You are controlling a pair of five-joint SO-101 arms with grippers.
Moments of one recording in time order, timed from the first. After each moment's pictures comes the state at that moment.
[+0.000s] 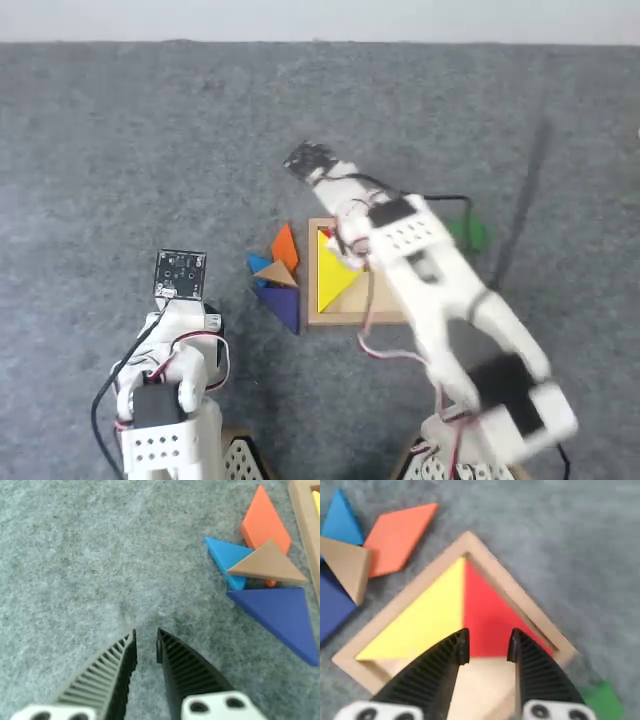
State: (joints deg) left arm -13.7 -102.8 96.9 72.0 -4.9; right arm -28.5 -2.0 25.8 51.1 23.3
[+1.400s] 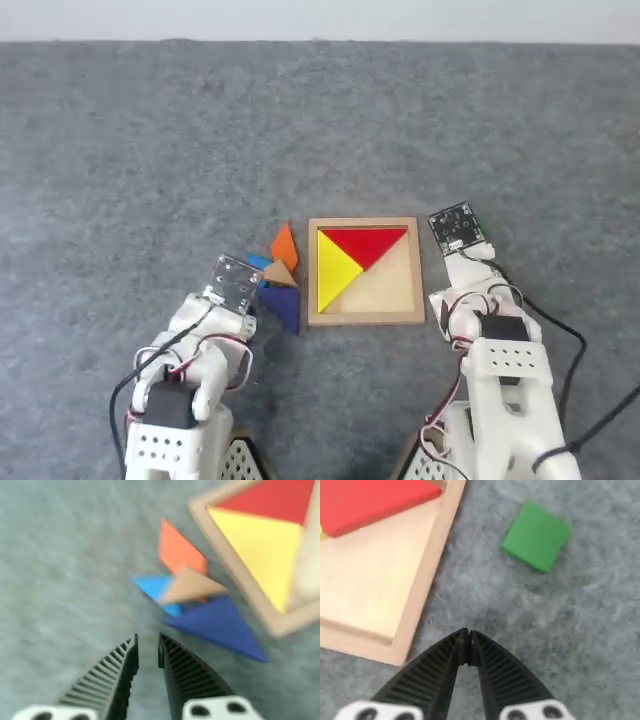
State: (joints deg) left arm 0.8 -102.8 96.7 66.9 -13.4; right arm -0.9 -46.9 77.2 36.8 23.0
